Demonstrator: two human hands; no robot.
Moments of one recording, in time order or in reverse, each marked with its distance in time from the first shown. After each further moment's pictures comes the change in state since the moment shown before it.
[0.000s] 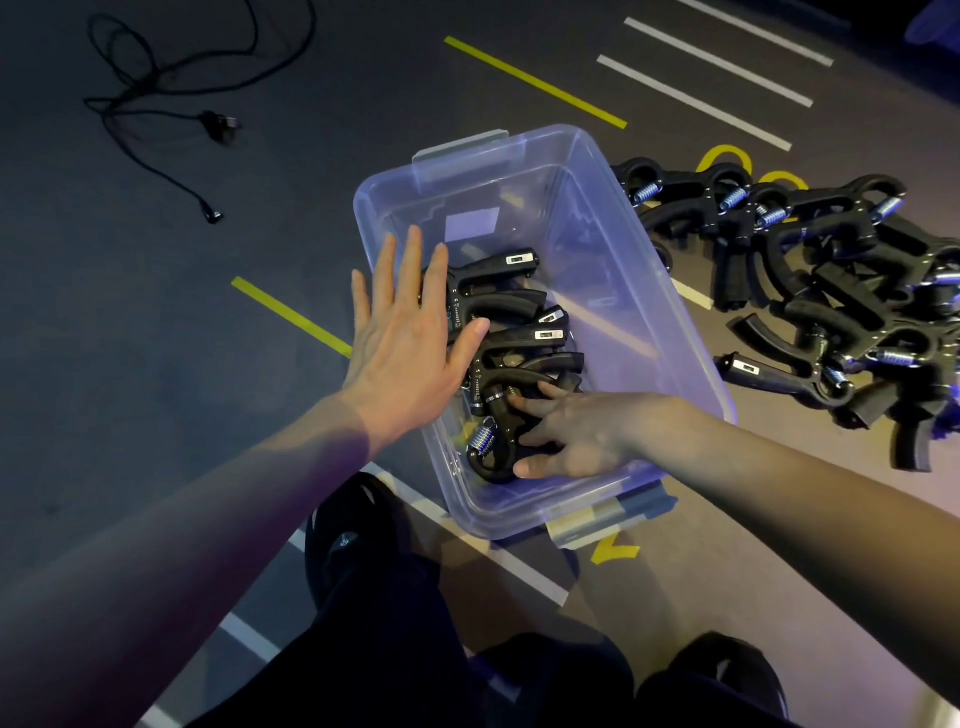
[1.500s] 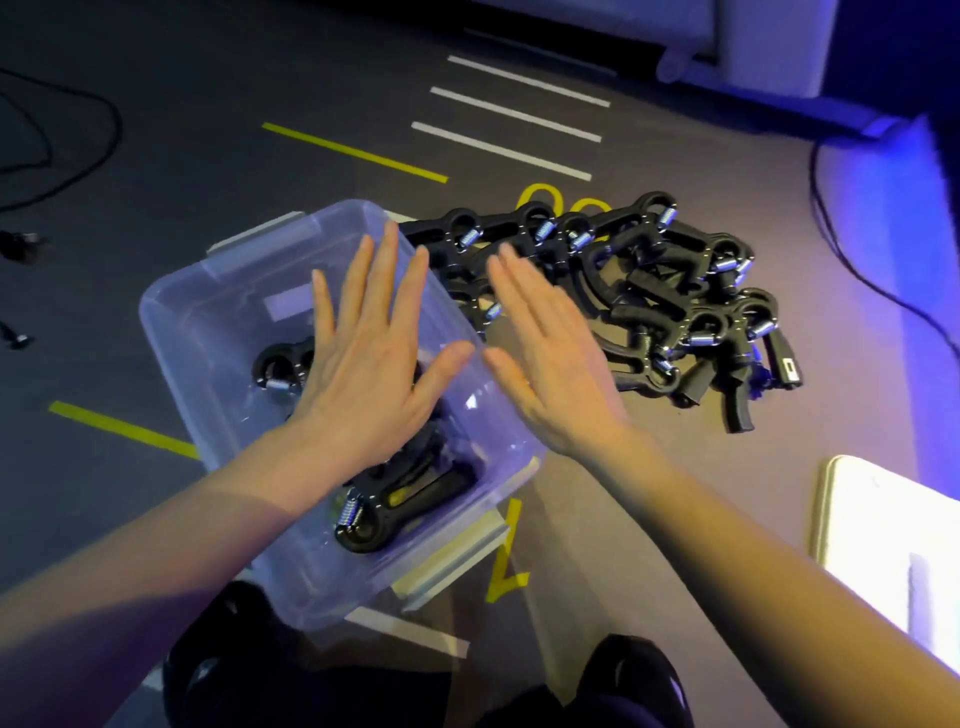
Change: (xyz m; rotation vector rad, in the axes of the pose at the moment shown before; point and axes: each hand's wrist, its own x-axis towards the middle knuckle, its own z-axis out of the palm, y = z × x) left_hand 0.031 0.119 -0.013 -0.075 0.054 0.368; right_hand -0.078 0.081 0.031 0.215 1.428 0.215
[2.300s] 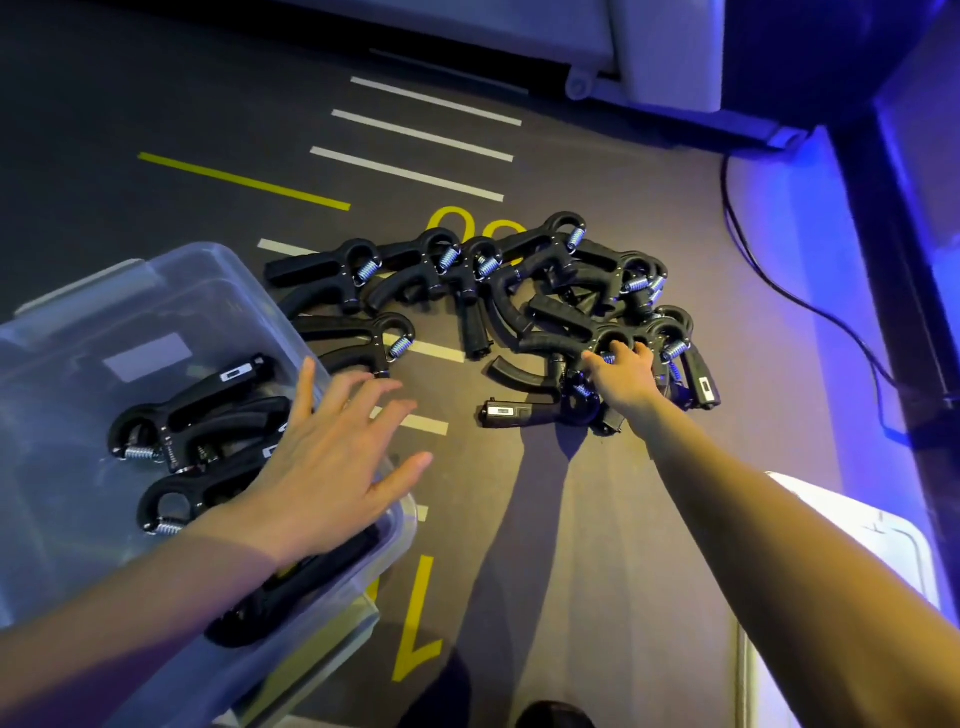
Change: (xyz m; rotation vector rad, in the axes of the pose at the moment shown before) left_hand 0.024 0.036 0.062 0.150 -0.283 0.243; right_hand -0.024 0.193 -0.018 0.346 -0.125 1.116
